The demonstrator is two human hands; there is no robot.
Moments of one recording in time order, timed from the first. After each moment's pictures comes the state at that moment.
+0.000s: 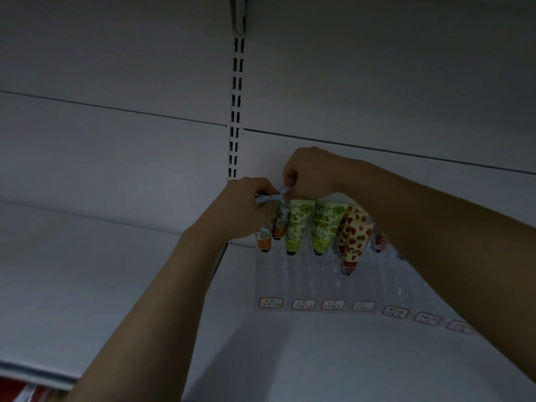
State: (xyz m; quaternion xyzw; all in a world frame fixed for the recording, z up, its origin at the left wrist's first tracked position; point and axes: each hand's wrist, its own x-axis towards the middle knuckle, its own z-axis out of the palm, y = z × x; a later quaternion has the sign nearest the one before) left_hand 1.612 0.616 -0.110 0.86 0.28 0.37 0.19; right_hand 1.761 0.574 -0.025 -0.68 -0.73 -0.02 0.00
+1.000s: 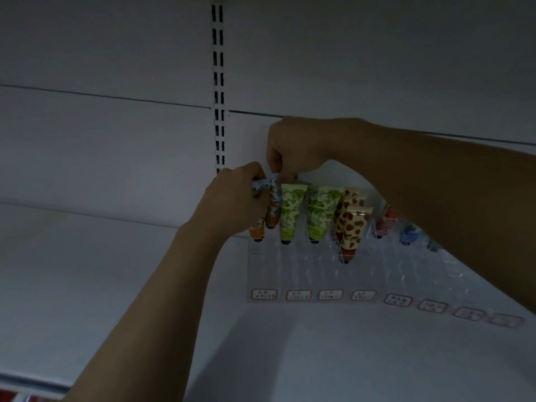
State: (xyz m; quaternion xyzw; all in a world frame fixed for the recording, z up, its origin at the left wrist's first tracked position) left_hand 1.624 0.616 -0.120 0.86 0.31 0.40 0.09; right_hand 1.758 0.585 -0.008 -0.60 -0.79 -0.06 -0.09
